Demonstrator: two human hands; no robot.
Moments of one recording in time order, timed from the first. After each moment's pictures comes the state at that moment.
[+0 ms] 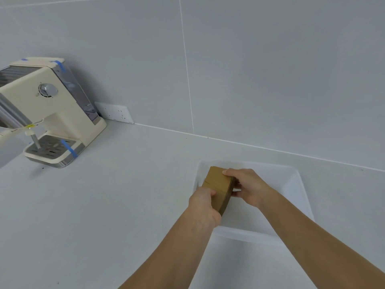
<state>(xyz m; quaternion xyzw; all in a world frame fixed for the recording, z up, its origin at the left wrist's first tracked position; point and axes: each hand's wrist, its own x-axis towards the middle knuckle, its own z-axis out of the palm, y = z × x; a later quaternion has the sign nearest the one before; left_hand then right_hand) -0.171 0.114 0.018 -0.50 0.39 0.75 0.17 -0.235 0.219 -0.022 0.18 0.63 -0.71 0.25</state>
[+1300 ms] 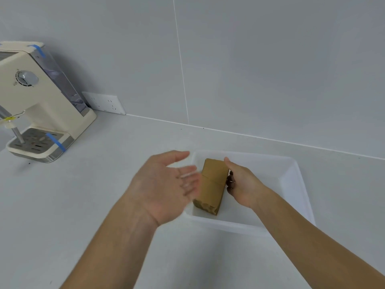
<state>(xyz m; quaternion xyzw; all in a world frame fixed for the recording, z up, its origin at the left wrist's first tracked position) -0.150 0.042 0.088 -0.31 0.42 0.82 0.23 -0.224 0.209 -0.034 0.24 0.56 -0.74 0.28</state>
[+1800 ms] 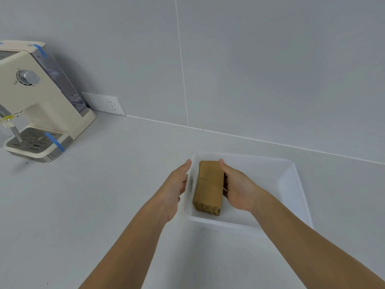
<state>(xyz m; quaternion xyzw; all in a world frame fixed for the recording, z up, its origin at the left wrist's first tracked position) -0.175 0.047 0.013 -0.26 0.66 0.66 0.25 -0.216 0.203 -0.024 0.19 0.53 -0.76 0.33</state>
